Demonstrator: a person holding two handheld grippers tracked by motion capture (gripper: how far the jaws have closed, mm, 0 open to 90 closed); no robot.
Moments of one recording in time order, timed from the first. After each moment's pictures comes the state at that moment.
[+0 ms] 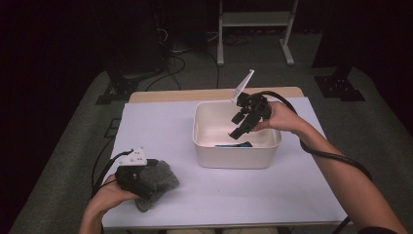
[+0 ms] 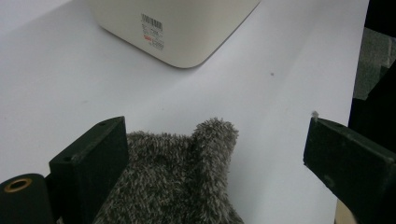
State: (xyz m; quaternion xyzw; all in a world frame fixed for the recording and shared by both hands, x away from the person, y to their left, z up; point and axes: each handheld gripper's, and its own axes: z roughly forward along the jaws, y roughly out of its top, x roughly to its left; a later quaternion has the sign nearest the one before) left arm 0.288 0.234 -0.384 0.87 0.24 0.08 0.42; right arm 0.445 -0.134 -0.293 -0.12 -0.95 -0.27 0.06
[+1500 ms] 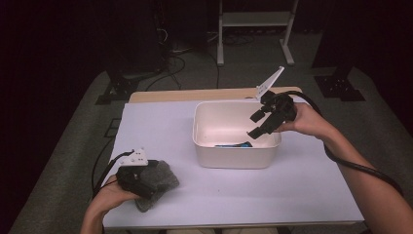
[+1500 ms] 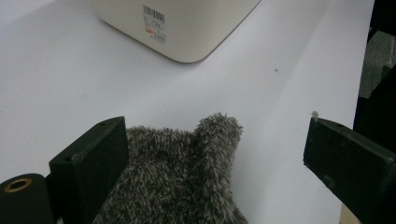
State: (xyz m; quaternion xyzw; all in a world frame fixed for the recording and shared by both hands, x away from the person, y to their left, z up) left arm 0.290 0.234 -0.389 0.87 0.25 0.08 0.41; right arm 0.418 -0.189 -0.271 -0.15 -0.94 -0.31 0.04
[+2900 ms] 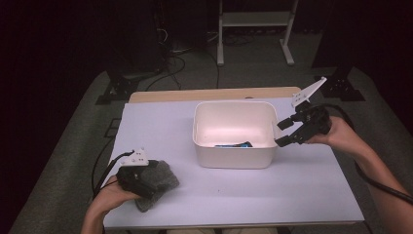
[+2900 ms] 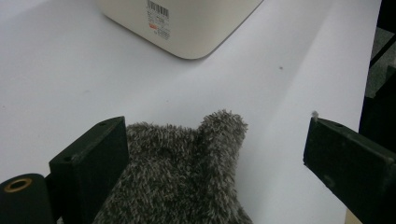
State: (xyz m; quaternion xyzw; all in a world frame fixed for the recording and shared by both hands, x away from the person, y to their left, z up) left arm 0.291 0.234 -0.392 0.87 0.25 0.08 0.41; right arm 0.384 -0.268 -0.284 -0.21 -0.91 -0.35 0.03
